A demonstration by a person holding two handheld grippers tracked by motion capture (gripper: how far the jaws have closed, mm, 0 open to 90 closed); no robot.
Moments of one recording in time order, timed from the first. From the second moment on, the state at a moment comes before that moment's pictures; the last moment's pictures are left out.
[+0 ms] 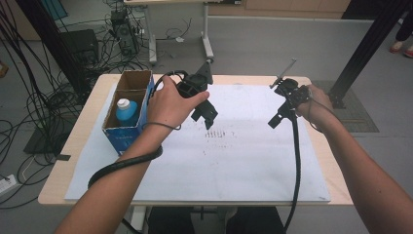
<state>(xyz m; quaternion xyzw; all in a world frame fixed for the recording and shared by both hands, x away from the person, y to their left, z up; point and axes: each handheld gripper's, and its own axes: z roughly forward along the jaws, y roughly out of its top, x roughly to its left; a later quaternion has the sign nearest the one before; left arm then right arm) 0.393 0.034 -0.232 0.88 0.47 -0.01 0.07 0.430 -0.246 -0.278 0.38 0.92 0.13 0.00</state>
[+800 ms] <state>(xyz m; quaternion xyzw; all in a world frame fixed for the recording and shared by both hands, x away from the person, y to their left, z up) 0.383 0.030 -0.290 0.88 0.47 0.00 0.06 0.426 -0.247 -0.278 0.38 0.92 0.13 0.00</state>
